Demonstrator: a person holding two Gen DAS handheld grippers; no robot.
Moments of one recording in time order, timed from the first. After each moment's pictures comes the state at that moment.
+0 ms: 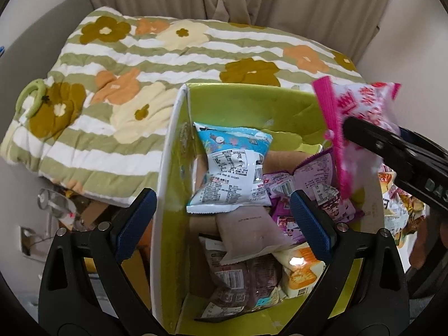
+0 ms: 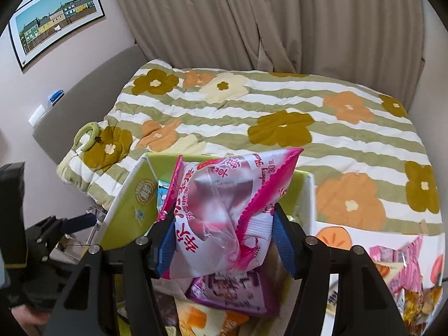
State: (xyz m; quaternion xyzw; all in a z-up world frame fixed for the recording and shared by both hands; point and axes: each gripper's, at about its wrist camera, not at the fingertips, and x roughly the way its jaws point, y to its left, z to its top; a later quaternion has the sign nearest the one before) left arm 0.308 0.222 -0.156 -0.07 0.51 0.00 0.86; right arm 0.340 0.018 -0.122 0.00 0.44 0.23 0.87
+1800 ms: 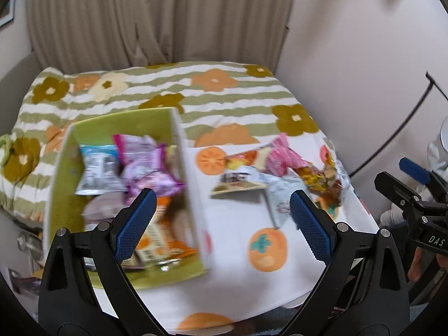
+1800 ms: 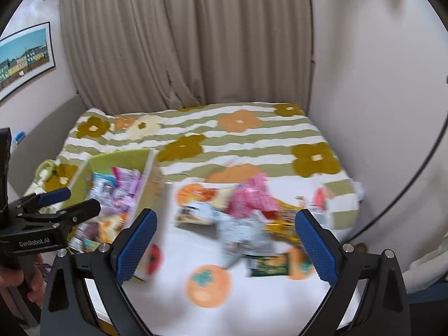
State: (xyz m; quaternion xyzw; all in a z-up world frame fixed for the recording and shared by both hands) left arm 0.174 -0.007 -0.072 -0.02 0.41 -0.14 0.90; right arm 0.129 -0.234 -0.055 0.02 0.35 0.03 0.94
